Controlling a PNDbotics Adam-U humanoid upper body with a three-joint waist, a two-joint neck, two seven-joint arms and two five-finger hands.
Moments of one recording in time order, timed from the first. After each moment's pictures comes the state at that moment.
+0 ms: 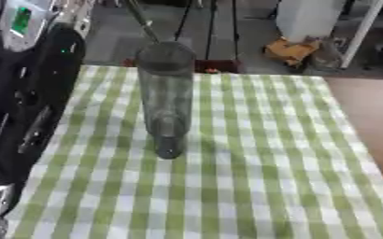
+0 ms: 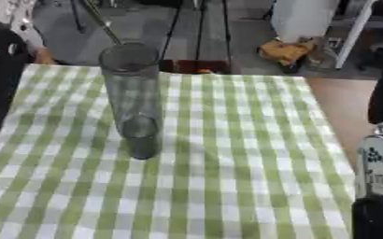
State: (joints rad) left arm -1.28 0.27 -0.14 -1.40 0.44 0.17 0.74; right arm -0.49 -0.16 -0.17 -1.98 -0.33 -0.43 -0.13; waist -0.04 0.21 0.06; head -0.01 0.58
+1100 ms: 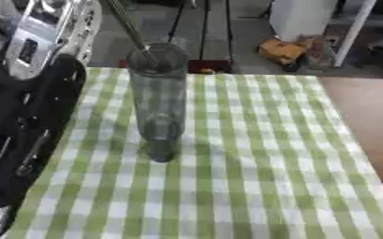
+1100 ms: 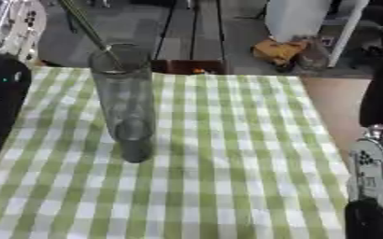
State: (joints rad) left arm -1.23 0.26 -0.17 -1.40 0.45 0.11 0.71; right arm -0.49 -0.15 -0.17 -1.98 -0.33 -0.43 -0.14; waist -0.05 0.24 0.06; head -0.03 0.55
